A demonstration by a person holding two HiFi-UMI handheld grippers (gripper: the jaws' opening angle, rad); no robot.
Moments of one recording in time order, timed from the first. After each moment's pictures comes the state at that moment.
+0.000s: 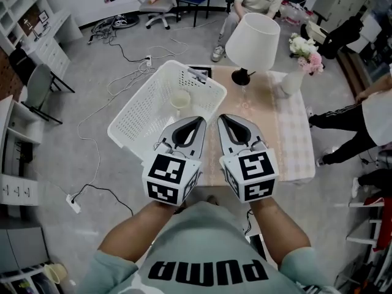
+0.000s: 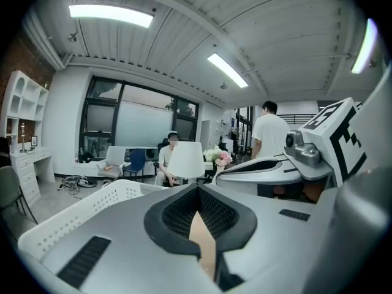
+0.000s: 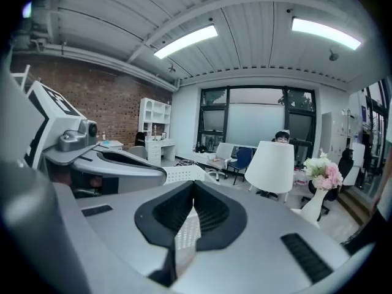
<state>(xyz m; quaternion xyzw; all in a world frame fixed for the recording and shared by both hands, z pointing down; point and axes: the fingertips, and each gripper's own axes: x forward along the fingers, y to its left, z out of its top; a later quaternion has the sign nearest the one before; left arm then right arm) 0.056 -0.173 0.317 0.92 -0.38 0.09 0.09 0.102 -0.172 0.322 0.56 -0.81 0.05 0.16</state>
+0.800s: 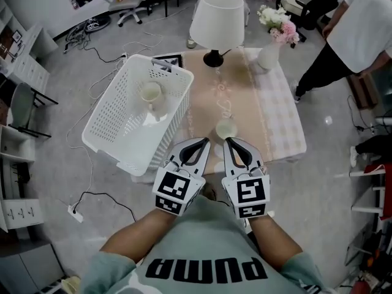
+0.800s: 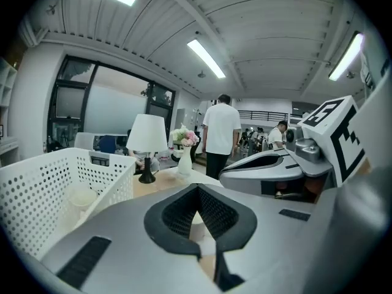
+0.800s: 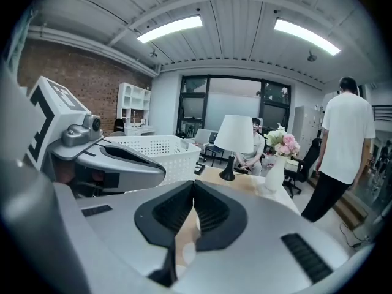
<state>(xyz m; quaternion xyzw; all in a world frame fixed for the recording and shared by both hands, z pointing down) 0.140 -0.096 0.401 0.95 -0.26 0.13 0.10 0.182 -0.081 0.399 0.64 -0.74 0.09 0.19</state>
